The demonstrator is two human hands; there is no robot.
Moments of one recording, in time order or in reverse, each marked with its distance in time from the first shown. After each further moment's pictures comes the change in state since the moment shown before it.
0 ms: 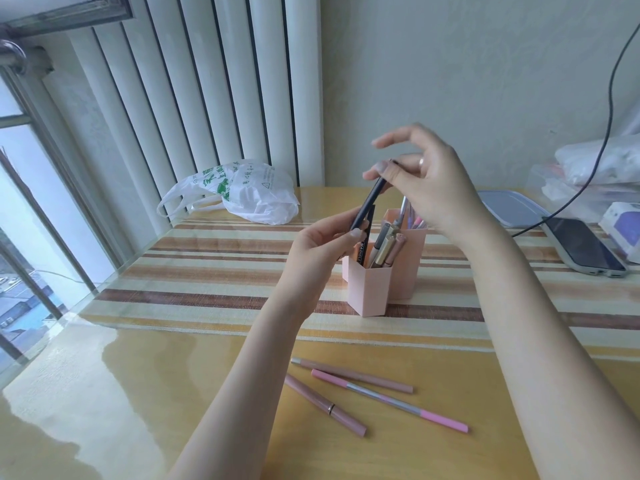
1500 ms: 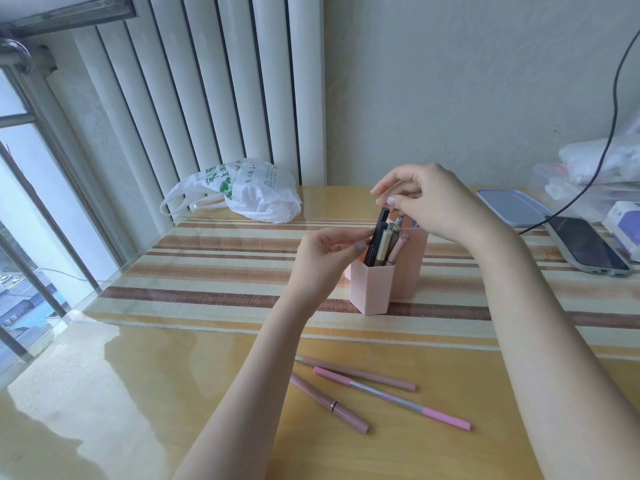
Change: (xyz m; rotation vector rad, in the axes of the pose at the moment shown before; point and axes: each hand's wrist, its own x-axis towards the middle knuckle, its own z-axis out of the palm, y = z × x) left_hand 0.000 -0.008 0.003 0.305 0.113 0.044; right_hand -0.001 0.016 -0.008 -0.311 -0.174 0.214
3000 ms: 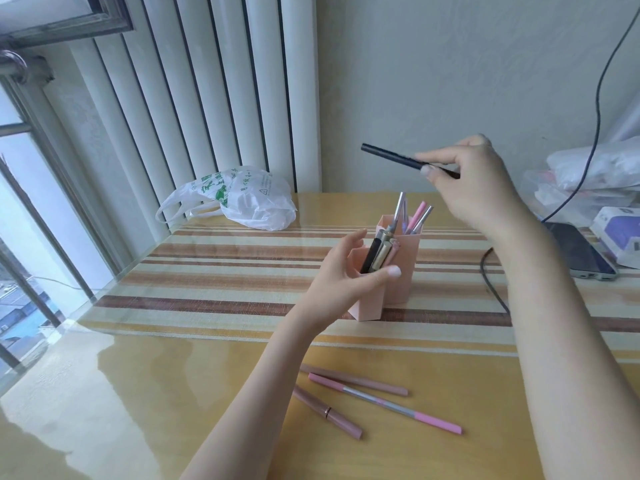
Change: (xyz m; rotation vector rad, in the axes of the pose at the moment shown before) left_hand -0.010 -0.006 0.015 0.146 -0.220 -0.139; right_hand -0.003 0.003 -0.035 -0.233 0.358 -0.063
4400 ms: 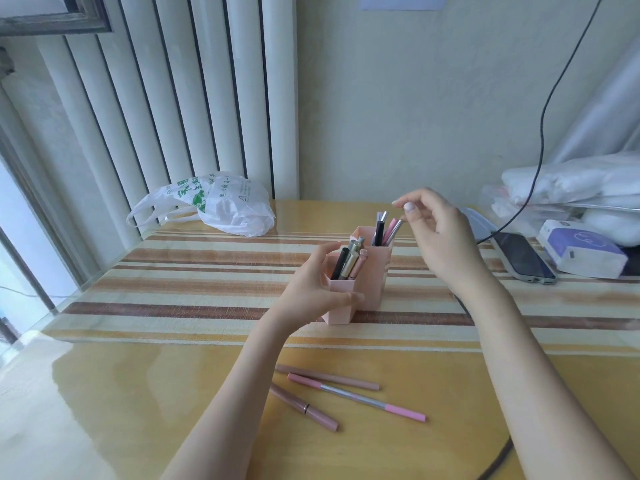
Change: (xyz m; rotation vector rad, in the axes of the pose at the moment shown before) left_hand 0.007 -0.012 -0.007 0.060 -0.023 0.050; right_hand -0.046 0.011 0.005 0.210 0.006 0.005
